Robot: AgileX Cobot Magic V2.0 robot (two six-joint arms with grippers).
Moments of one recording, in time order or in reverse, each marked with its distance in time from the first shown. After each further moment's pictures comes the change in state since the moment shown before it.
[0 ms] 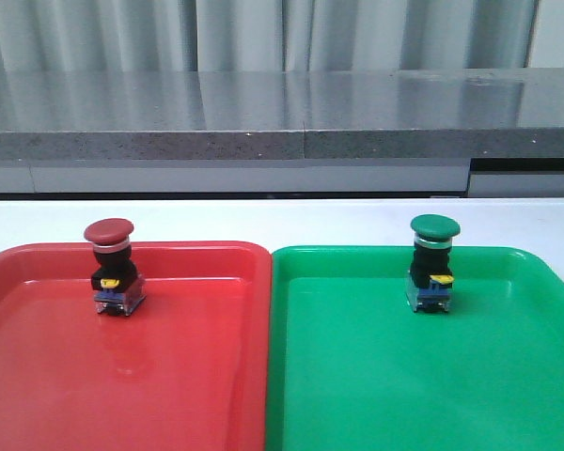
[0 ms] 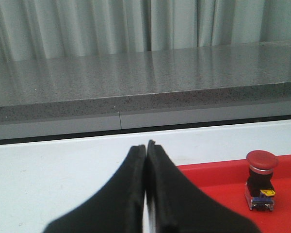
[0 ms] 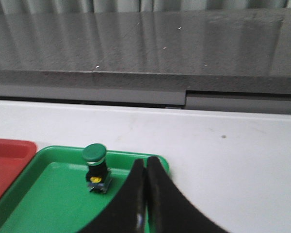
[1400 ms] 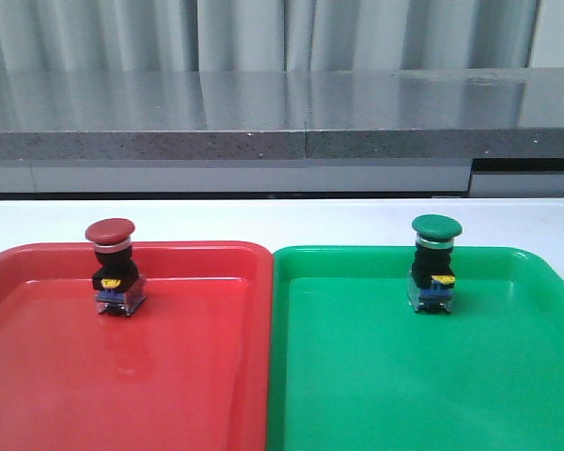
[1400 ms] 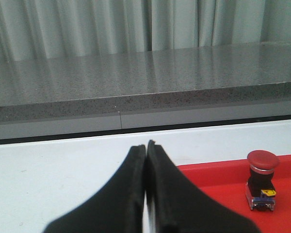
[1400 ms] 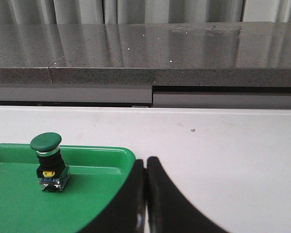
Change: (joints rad) left arm 0.000 0.000 0.000 0.000 0.000 0.000; right arm -0.061 -0.097 0.284 -0.045 -0.254 0.000
